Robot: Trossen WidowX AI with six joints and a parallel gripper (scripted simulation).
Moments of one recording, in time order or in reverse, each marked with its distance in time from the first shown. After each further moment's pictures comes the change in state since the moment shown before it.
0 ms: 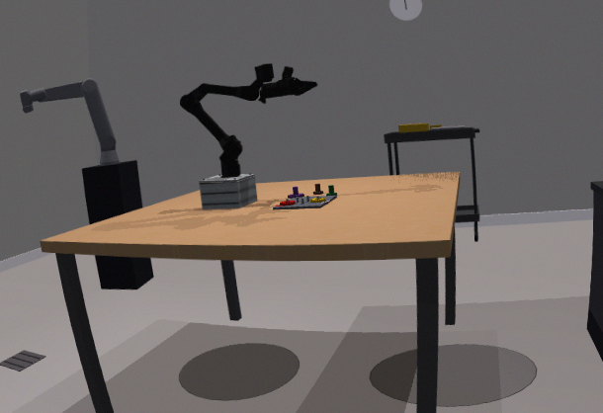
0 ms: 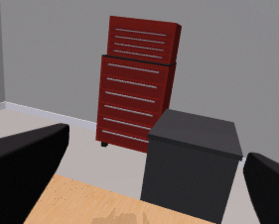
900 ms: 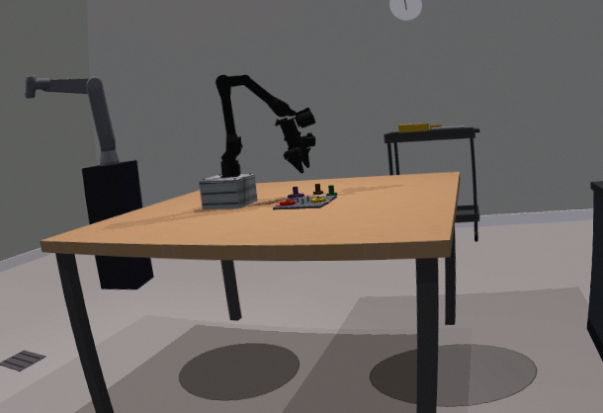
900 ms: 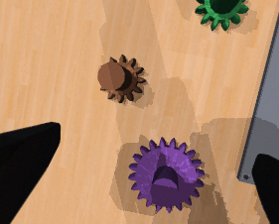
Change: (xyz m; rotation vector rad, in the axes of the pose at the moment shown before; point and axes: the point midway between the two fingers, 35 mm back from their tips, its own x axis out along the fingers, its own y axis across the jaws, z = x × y) arm -0.064 0.054 -0.292 0.211 1.338 -0.092
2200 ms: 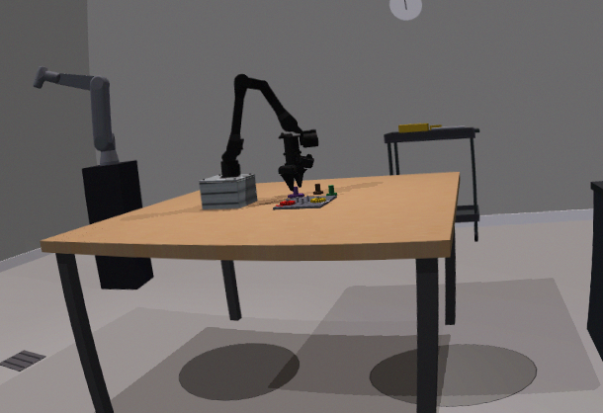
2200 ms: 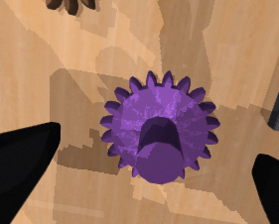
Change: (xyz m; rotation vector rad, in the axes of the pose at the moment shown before) arm 0.058 -0.011 -0.052 0.037 0.243 -0.114
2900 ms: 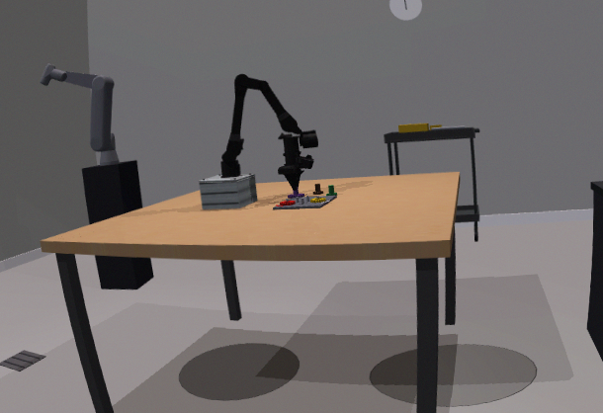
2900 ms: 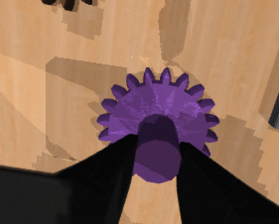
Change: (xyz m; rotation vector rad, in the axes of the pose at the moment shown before) arm 0.002 -0.001 -0.002 0.000 0.004 -0.003
